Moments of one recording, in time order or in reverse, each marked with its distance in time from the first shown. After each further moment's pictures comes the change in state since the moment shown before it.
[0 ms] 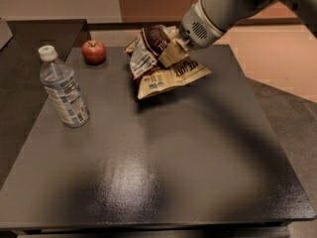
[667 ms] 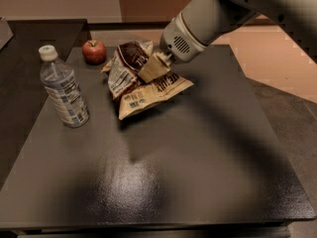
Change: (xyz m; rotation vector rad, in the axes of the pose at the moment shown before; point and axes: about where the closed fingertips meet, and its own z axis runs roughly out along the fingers) arm -0.010 0.058 0.024 -0.128 -0.022 -0.047
